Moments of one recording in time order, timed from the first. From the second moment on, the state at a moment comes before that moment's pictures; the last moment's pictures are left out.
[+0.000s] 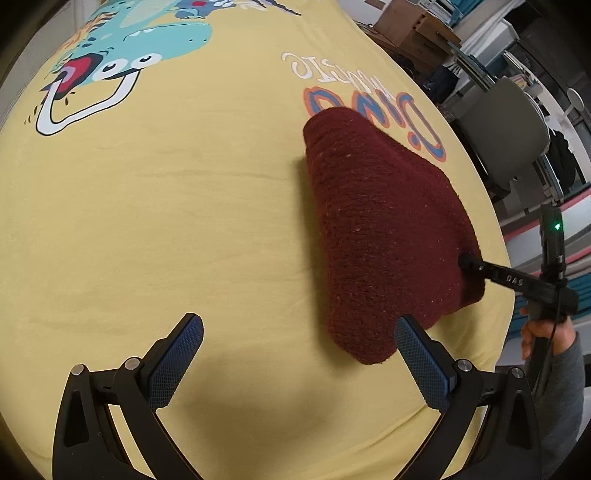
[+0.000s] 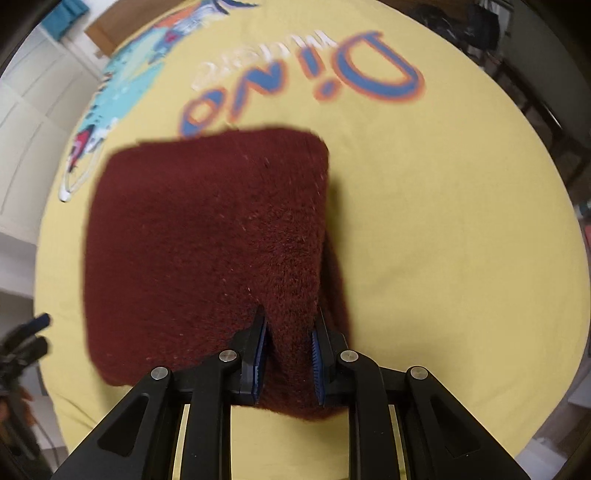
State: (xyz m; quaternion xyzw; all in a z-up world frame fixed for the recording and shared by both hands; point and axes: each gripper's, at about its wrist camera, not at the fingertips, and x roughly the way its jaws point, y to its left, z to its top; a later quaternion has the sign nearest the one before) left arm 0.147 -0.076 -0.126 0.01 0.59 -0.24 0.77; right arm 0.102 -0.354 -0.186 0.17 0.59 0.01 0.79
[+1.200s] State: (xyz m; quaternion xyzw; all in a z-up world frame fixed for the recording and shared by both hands) left arm 0.203 -0.154 -0.167 0.01 0.62 -0.23 0.75; right arm 0.117 -0.332 -0.173 0.15 0.58 0.02 0.80
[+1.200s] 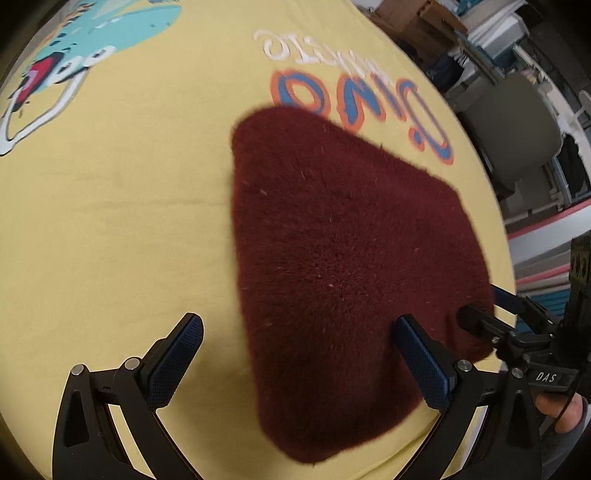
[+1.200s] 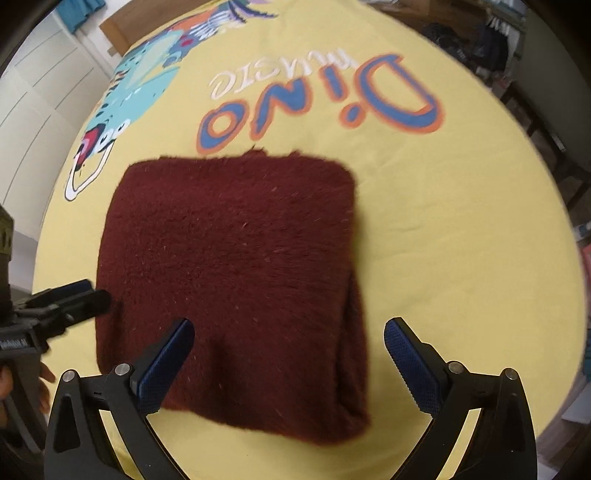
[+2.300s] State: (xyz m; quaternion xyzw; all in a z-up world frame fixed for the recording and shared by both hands) left arm 0.190 -0.154 -0.166 0.01 0.58 -0.33 0.74; right arm 0.106 -0.335 -0.172 0.22 0.53 0.08 0.81
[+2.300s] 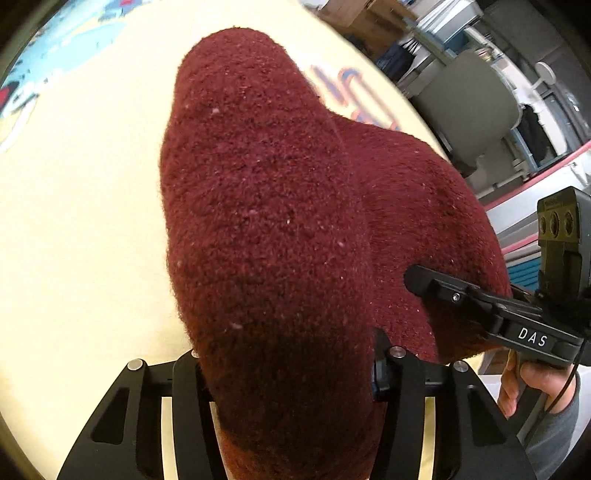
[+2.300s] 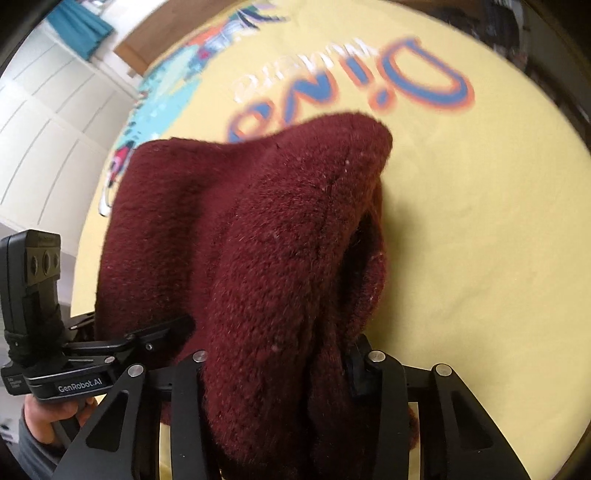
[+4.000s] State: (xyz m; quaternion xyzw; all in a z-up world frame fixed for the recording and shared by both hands) left arm 0.154 0.023 -0.195 0.03 0.55 -0.14 0.82; right arm 0.127 -0.182 -0.172 0.05 0.51 0.05 0.86
